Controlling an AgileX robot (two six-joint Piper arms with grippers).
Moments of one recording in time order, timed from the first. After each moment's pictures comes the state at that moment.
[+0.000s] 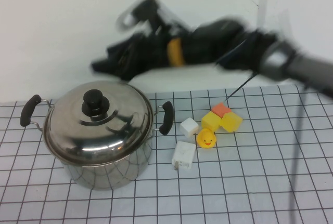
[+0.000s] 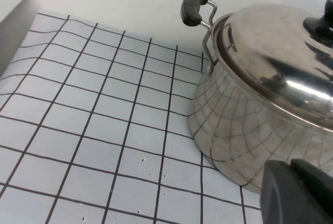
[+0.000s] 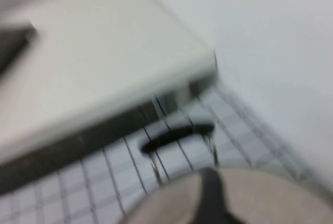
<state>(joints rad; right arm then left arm) 0.59 2.24 -1.92 -1.72 -0.69 1.70 0.06 -0.02 0.02 -0.13 0.36 -0.20</state>
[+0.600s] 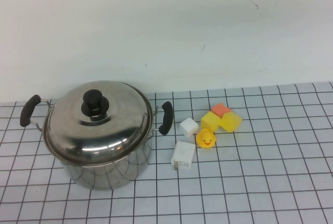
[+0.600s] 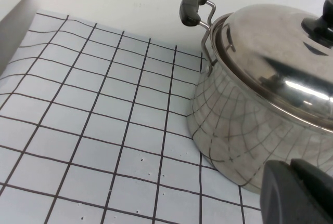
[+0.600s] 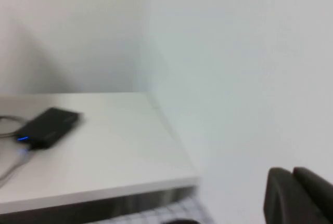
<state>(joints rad) 0.34 1.44 -1.57 -1.77 -0.98 1.70 0.06 -0.02 0.02 -0.13 0.36 -0.21</state>
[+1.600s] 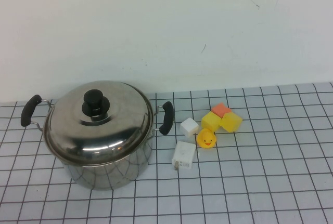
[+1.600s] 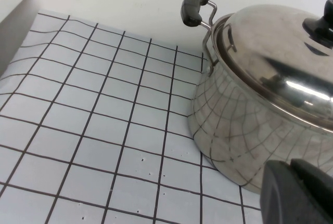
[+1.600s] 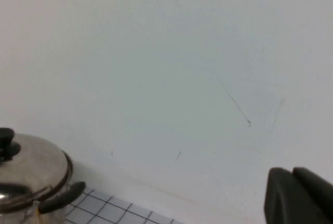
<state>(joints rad) 0.31 0.42 -0.36 -1.52 -0.12 1.37 0.06 -0.02 0.02 -0.13 0.36 -0.21</state>
